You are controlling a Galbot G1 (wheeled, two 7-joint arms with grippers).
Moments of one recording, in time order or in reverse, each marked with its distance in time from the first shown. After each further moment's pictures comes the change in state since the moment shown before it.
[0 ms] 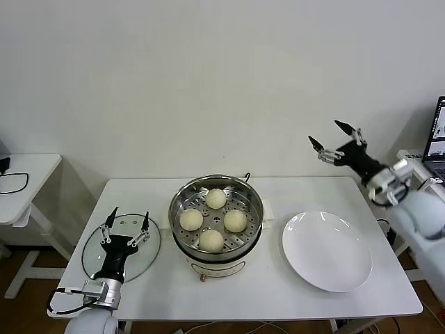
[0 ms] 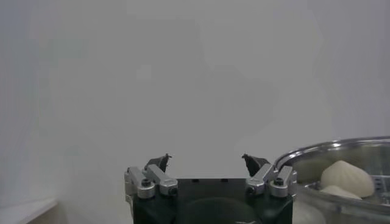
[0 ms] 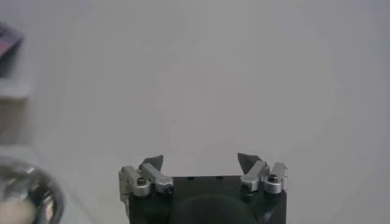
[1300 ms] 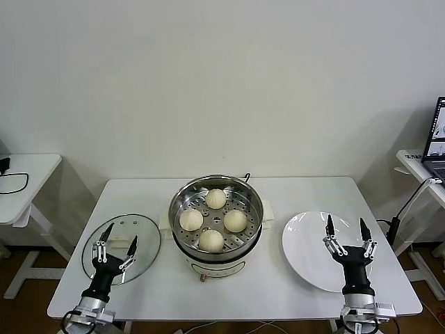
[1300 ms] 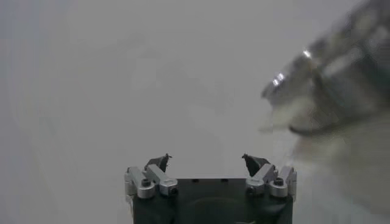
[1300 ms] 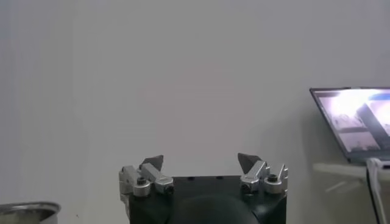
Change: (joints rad) left arm 0.012 0.088 -0.102 0.271 0.782 -0.354 -0.216; right arm -0.616 0.596 0.195 0.128 -0.300 0.362 0.239
